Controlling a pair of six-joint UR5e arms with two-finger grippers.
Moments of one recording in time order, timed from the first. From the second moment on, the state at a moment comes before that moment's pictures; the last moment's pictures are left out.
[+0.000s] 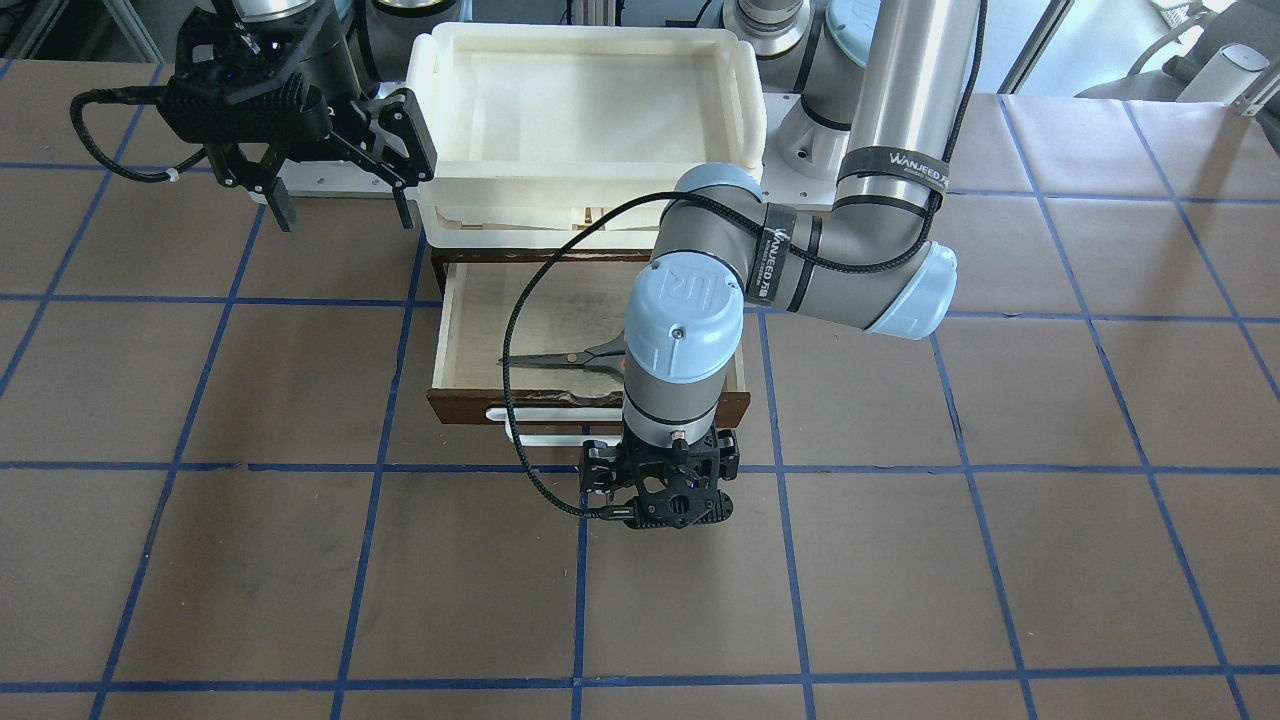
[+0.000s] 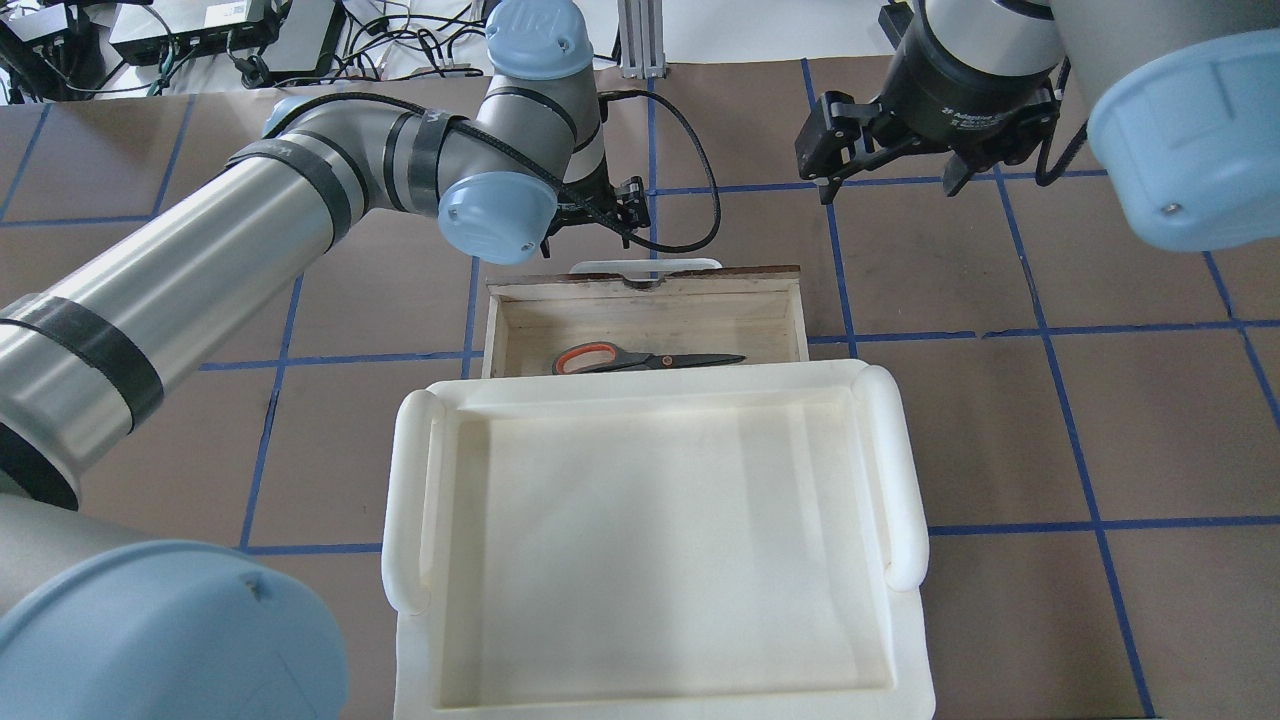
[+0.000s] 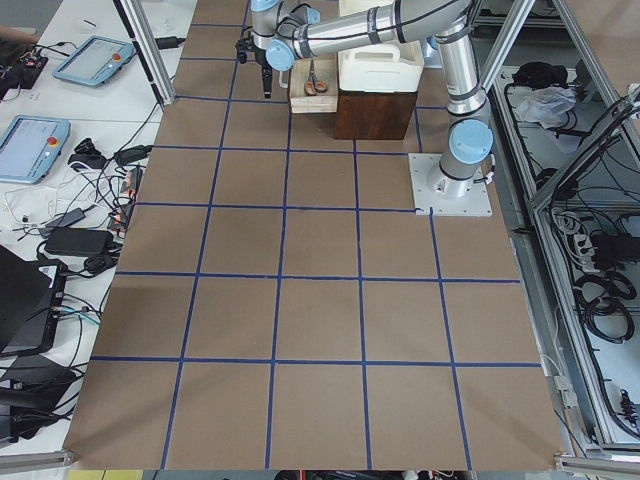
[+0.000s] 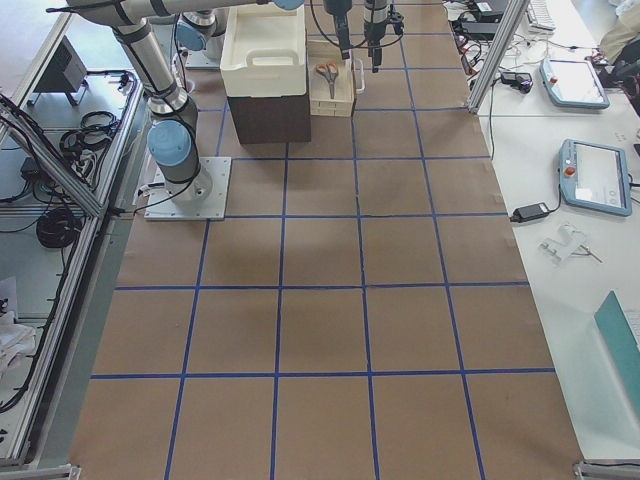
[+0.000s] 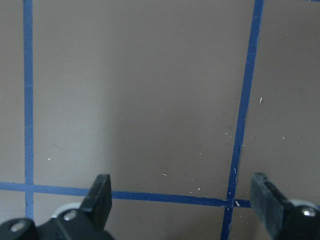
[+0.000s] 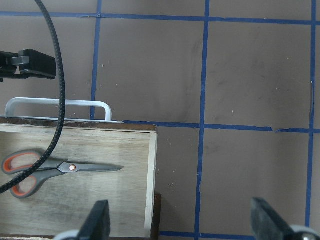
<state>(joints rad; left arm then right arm) -1.84 -2.09 -1.48 -1.08 1.60 -0.37 1.68 -1.63 1.57 -1.69 -1.55 0.09</state>
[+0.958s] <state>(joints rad) -1.86 -2.09 -1.48 -1.17 1.57 -0.43 1.68 -1.63 1.57 -1.69 -1.55 0.10</state>
